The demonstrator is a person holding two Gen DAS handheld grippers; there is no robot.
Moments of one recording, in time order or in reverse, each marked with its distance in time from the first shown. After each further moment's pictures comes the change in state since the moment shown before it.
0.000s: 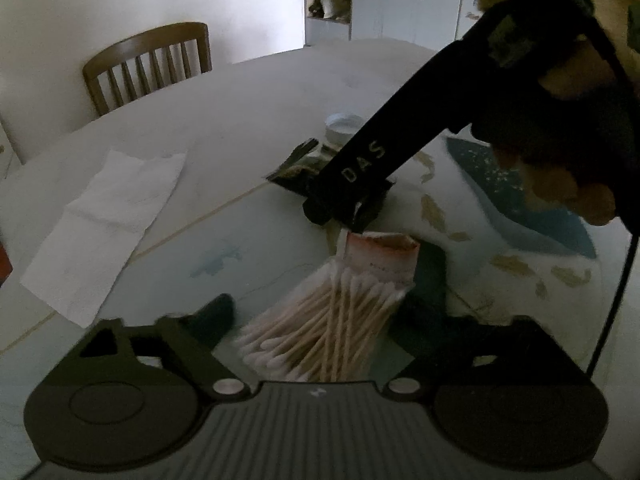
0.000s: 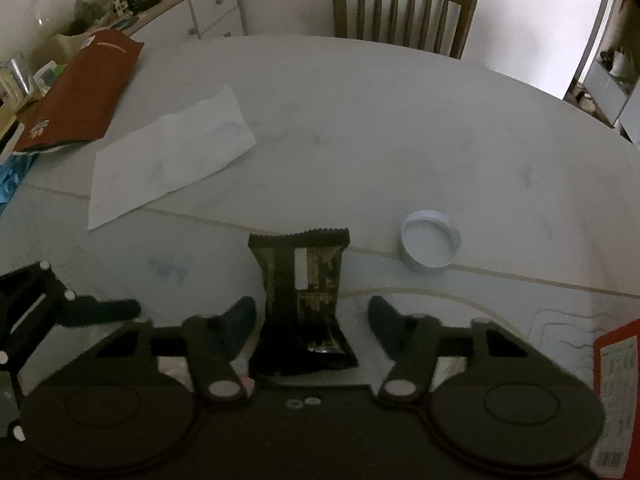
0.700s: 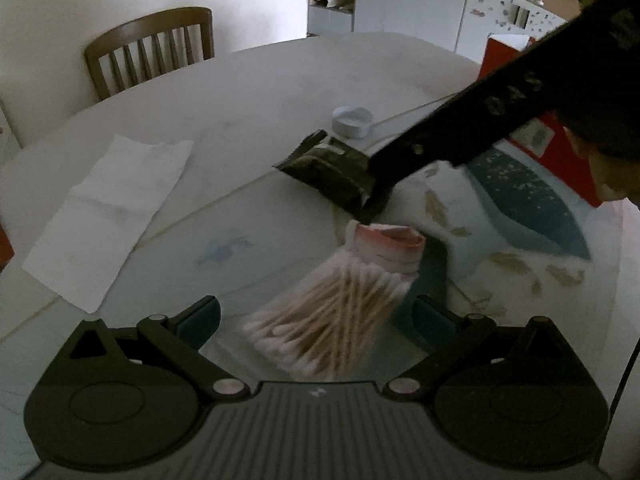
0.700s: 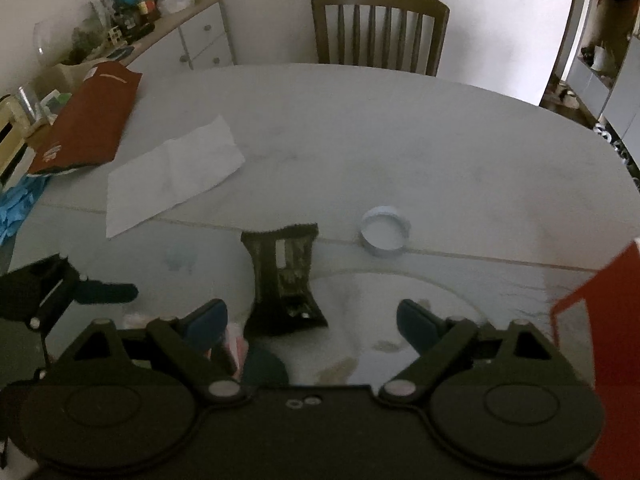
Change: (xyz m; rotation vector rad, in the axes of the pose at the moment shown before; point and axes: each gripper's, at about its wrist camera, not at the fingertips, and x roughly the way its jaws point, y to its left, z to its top) left arm -0.003 0.010 0.000 -0.033 0.040 -0.009; right arm -0.041 -0.010 -0.012 0.054 -0.054 -0.007
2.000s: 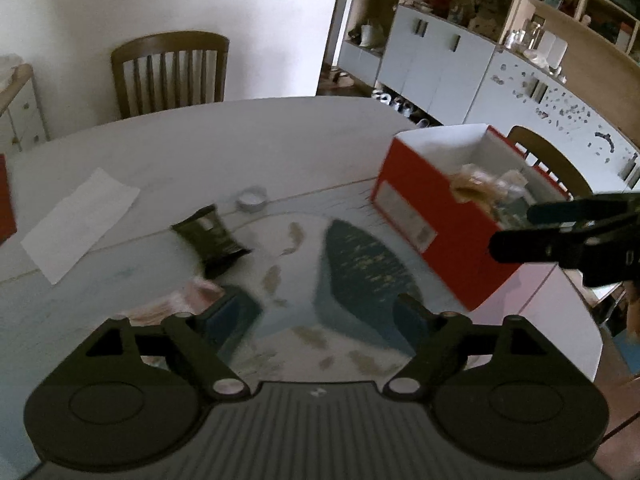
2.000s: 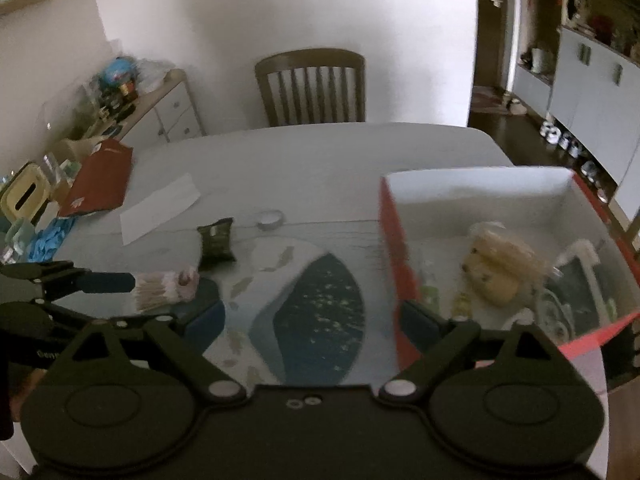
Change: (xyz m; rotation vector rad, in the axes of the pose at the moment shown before) left arm -0.091 -0.123 0.050 -0.232 -0.086 -0.008; right arm -0.181 -0.089 -0.100 0.118 -0.186 -0.032
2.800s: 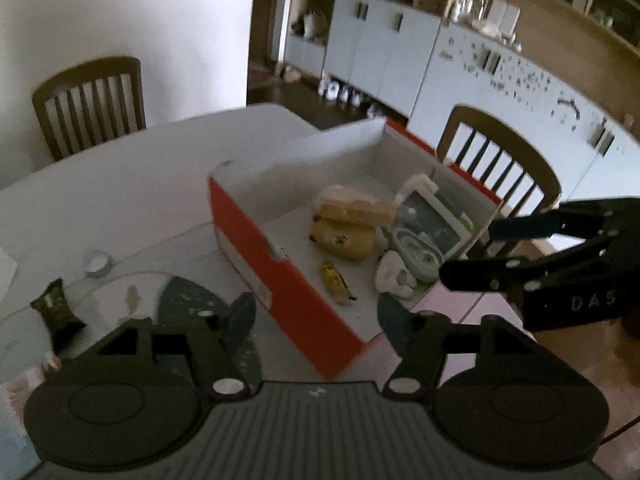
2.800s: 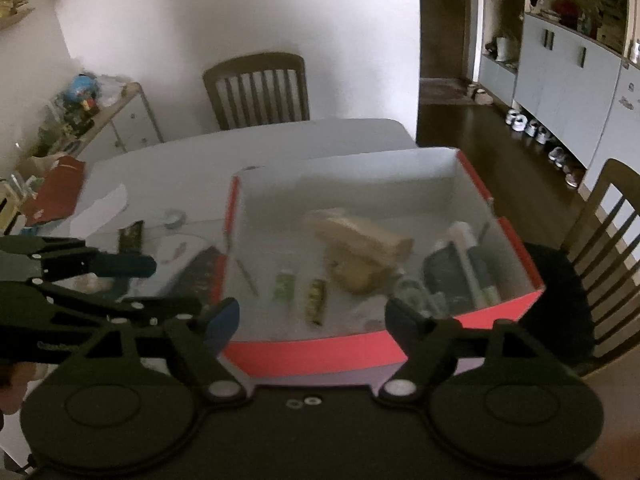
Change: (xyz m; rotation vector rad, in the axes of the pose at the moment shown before) left arm 0.049 -0.170 0.057 0.118 0.013 -0.066; right arm -0.048 -0.141 -0.016 0.057 -0.001 -0.045
